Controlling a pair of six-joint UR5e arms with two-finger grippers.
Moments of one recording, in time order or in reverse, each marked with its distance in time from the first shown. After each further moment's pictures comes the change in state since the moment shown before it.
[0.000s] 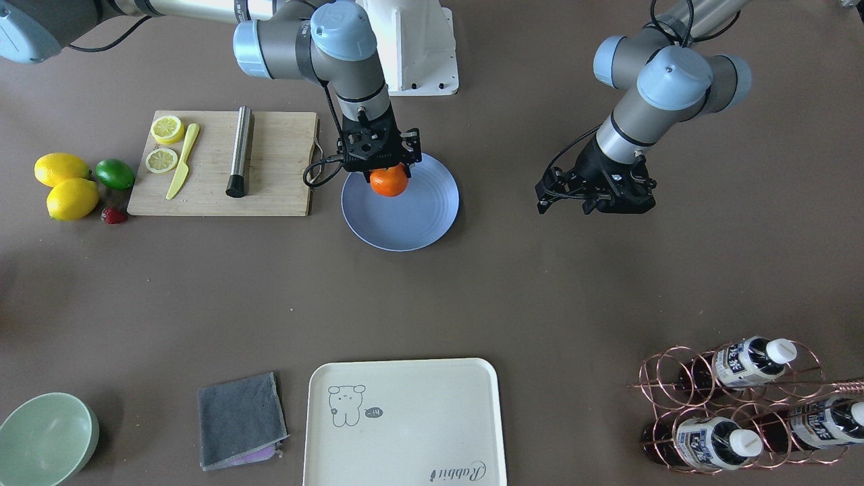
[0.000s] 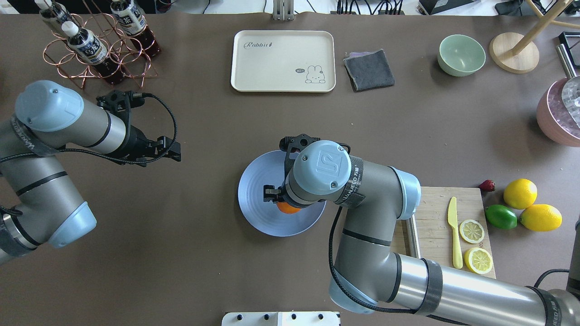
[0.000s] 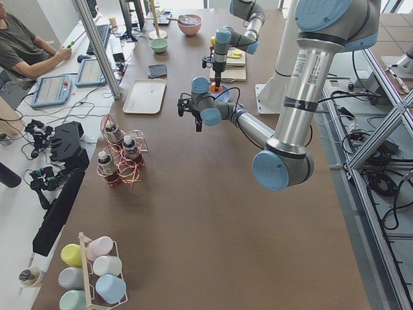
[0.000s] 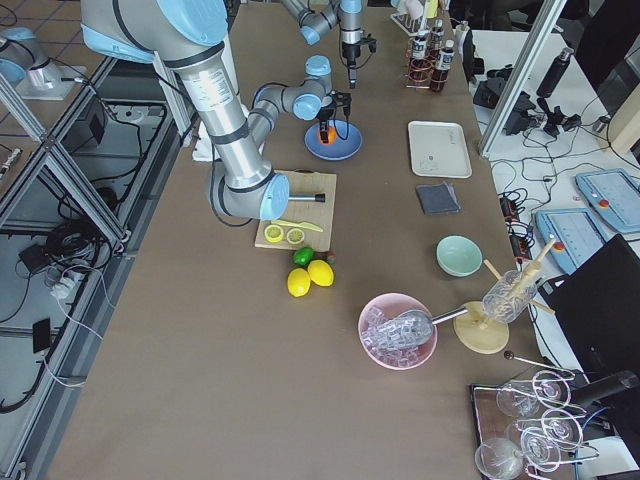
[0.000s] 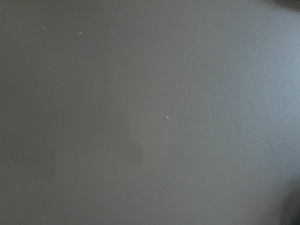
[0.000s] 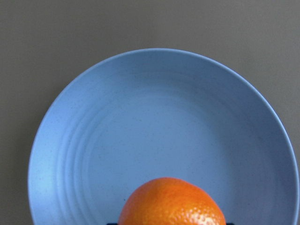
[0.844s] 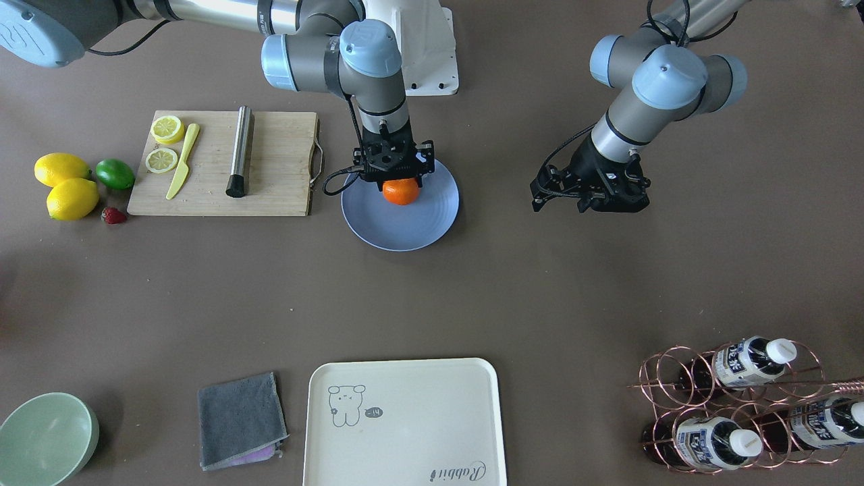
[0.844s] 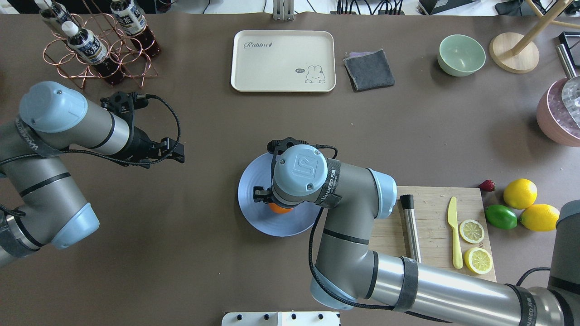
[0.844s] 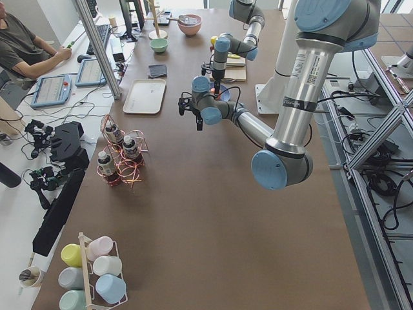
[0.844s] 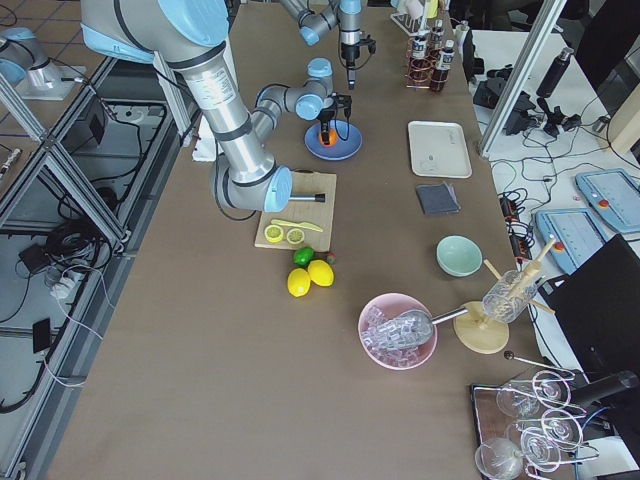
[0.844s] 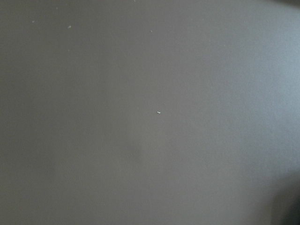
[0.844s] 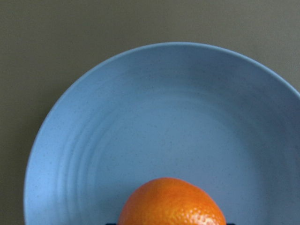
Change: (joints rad) left arm 0.009 -0.007 0.000 0.000 -0.002 -0.007; right arm -0.011 0.063 -0.101 0.012 -0.019 -0.002
